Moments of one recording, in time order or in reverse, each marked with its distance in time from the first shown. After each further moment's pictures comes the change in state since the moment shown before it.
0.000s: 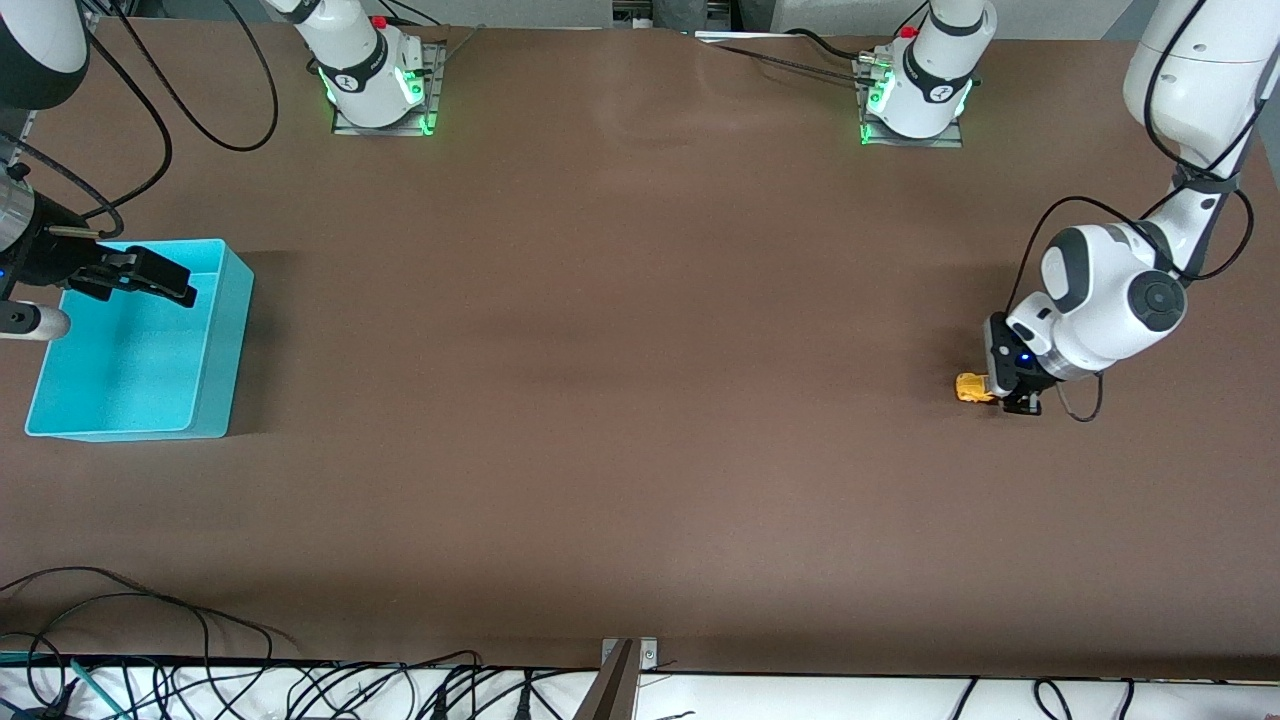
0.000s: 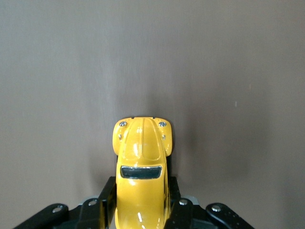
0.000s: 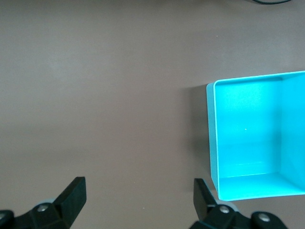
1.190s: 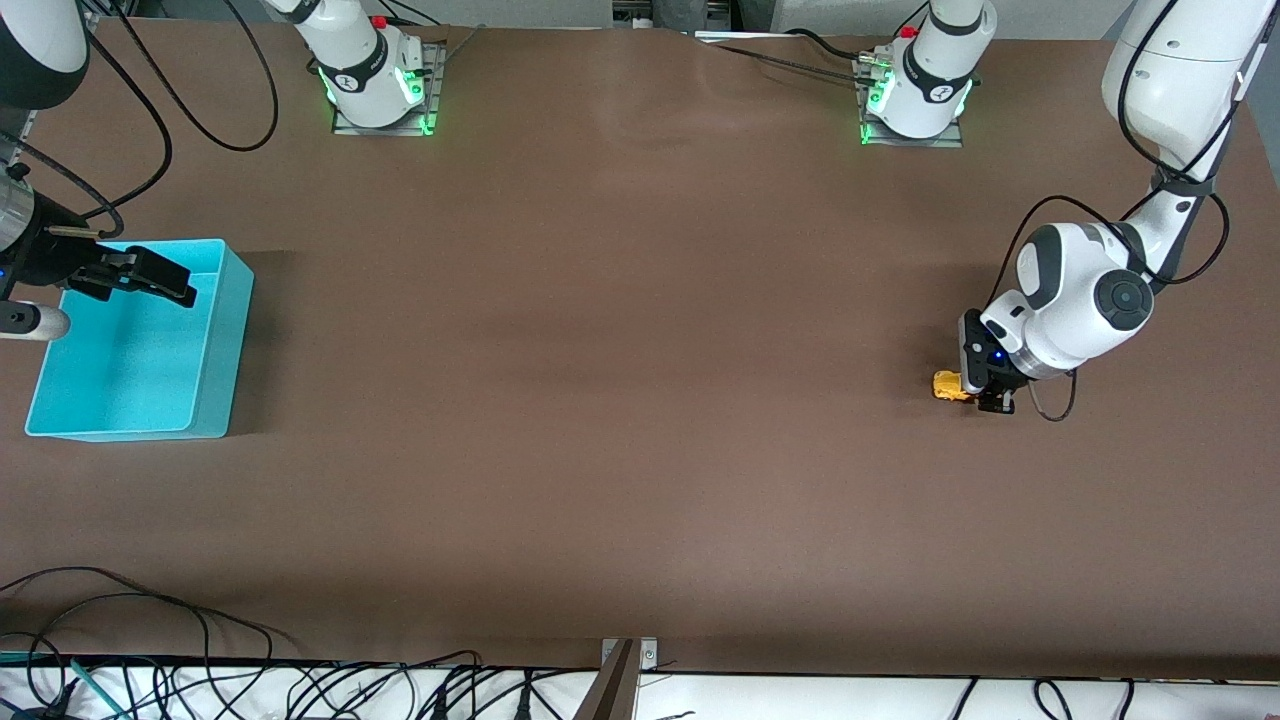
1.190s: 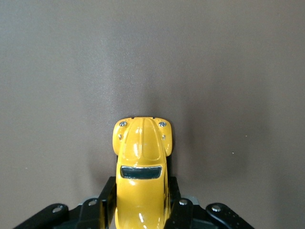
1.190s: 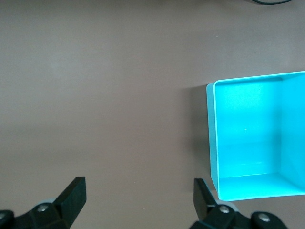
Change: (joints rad) left arm -0.102 -0.018 -0.003 -0.027 0.000 0.002 -0.073; right arm 0.000 0.000 0.000 0.000 0.000 0.001 0.000
